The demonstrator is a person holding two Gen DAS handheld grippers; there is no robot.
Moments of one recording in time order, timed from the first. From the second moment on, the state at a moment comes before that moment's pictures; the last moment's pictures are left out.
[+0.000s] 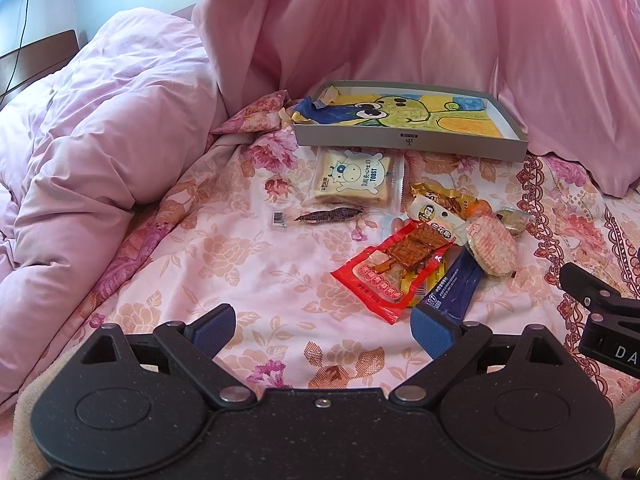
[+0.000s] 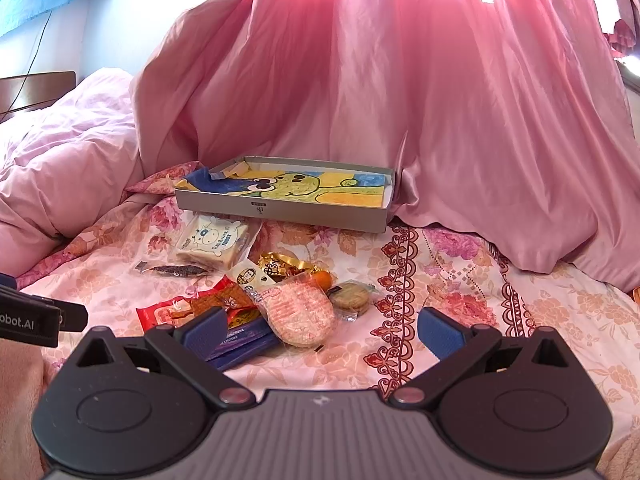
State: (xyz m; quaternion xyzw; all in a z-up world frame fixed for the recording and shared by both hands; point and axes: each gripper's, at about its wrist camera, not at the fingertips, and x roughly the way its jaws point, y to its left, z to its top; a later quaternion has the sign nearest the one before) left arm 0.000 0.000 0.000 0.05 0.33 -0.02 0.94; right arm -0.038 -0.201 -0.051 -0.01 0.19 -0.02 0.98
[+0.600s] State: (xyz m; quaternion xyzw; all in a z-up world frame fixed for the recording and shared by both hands) left arm -0.002 -0.003 -0.001 0.05 0.33 -0.02 0.94; right arm -0.039 -0.201 -0.052 -0.01 0.19 -0.02 0.98
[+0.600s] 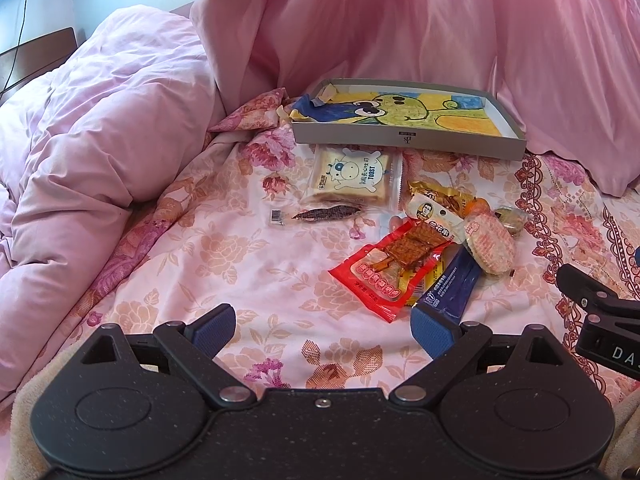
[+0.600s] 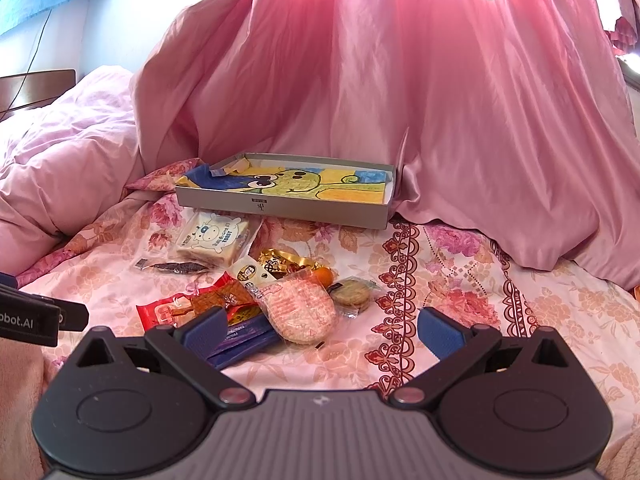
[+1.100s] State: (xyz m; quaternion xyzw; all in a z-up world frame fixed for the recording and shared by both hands) left arm -0.004 -0.003 -0.001 0.05 0.33 -0.02 0.94; right arm -0.039 -0.201 -0.052 -0.01 0.20 -0.02 0.98
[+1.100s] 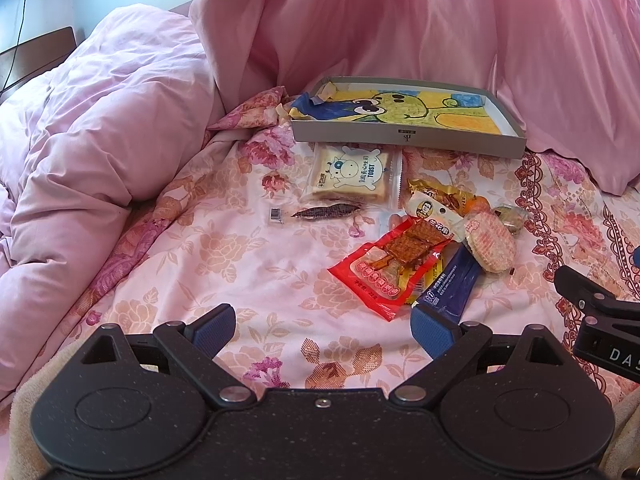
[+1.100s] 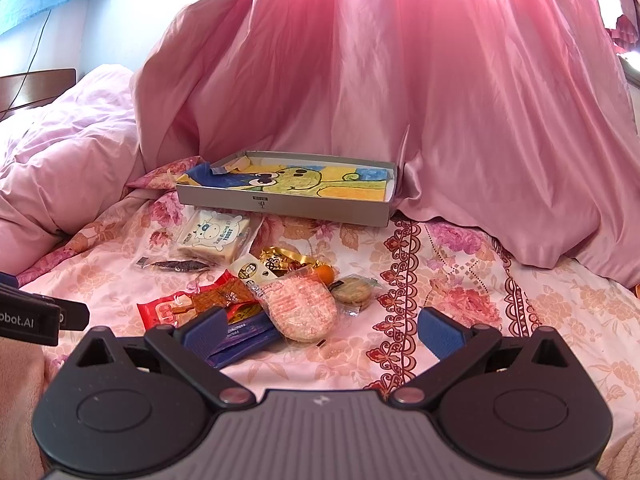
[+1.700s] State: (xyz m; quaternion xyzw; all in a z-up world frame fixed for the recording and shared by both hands) left arm 0.023 -0.004 -0.016 0.03 0.36 -0.04 0.93; right arm -0.010 -0.215 -0.053 0.00 0.24 0.08 0.97
